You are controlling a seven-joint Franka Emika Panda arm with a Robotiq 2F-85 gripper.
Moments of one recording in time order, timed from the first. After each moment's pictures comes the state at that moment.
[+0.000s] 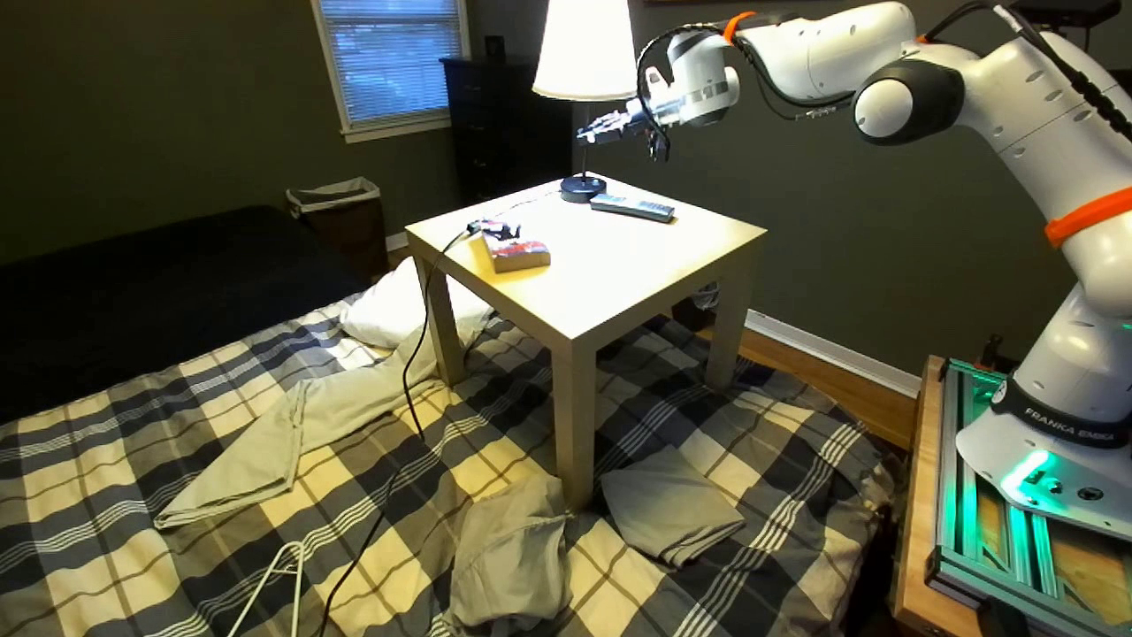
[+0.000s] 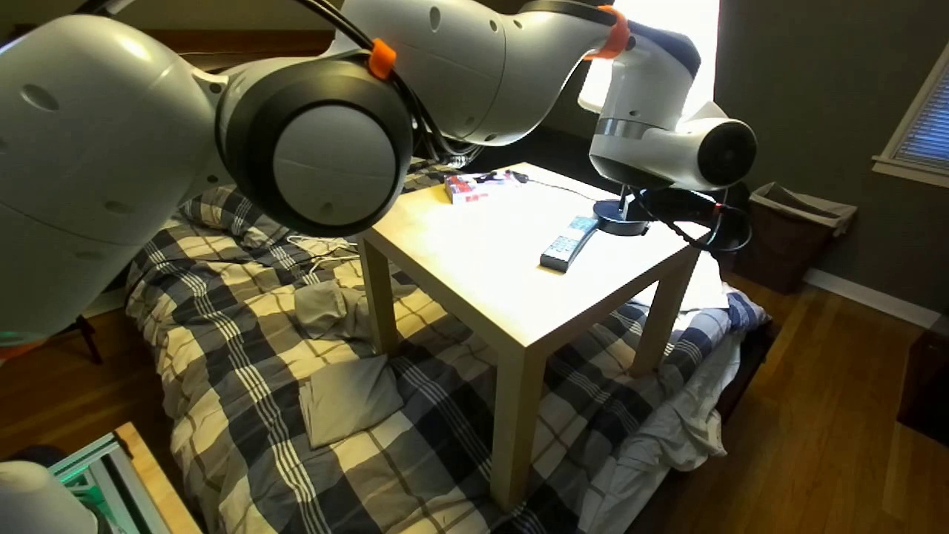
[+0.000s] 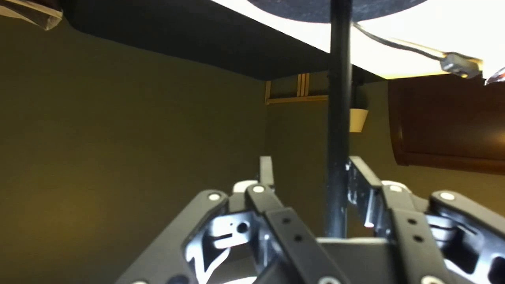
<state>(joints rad) -0.29 0.88 -0.10 -1.01 1.47 2.27 -1.80</state>
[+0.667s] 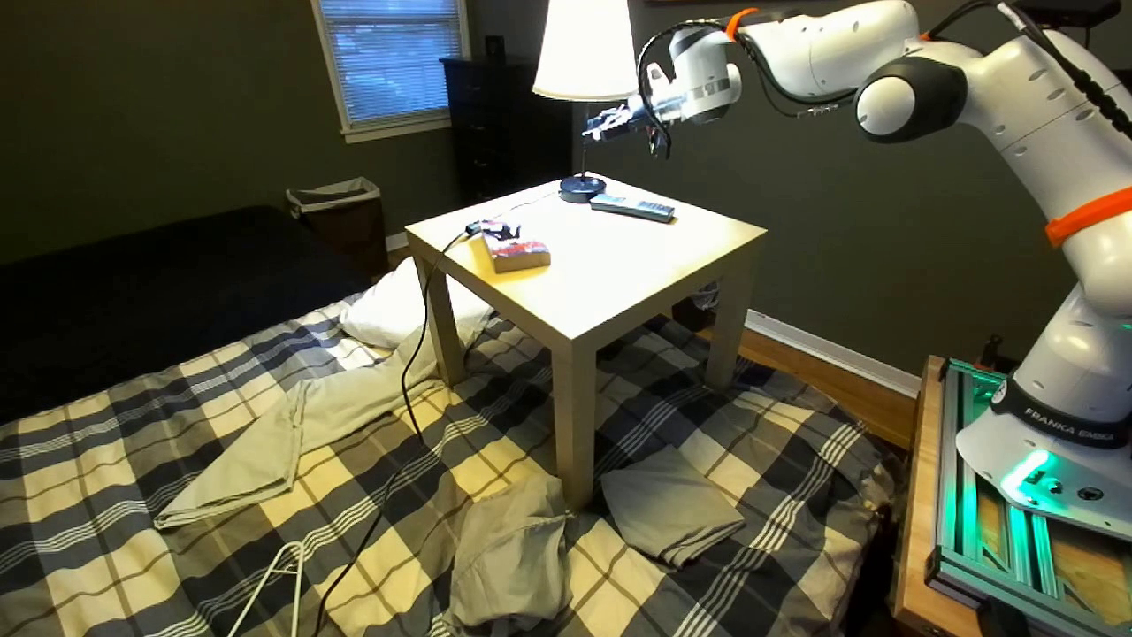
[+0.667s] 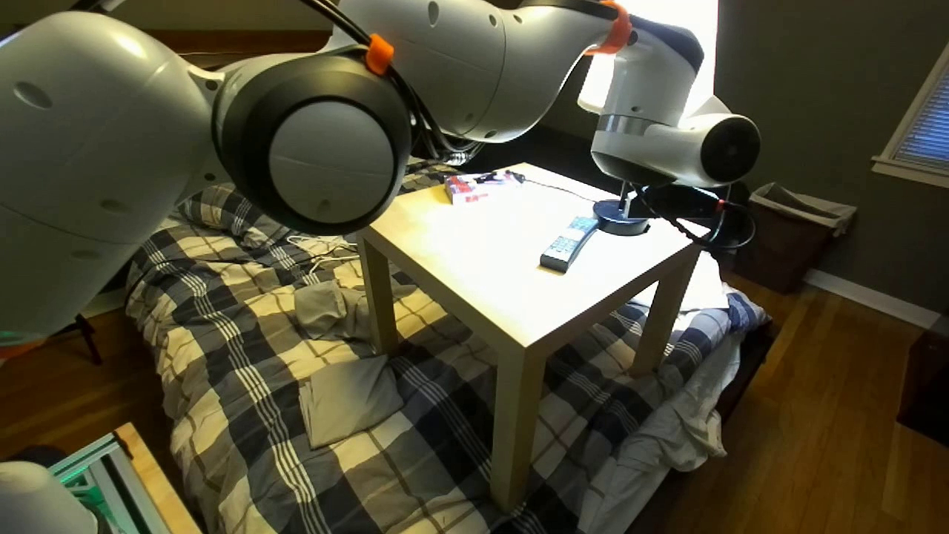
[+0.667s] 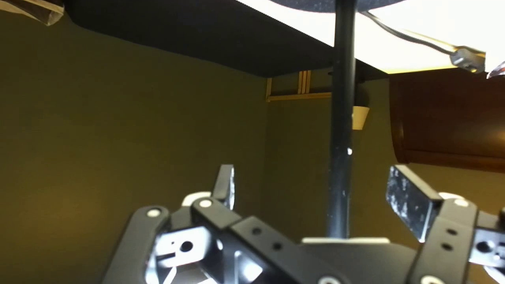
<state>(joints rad) -0.29 0.87 -0.10 -1.01 1.47 2.27 -1.80</state>
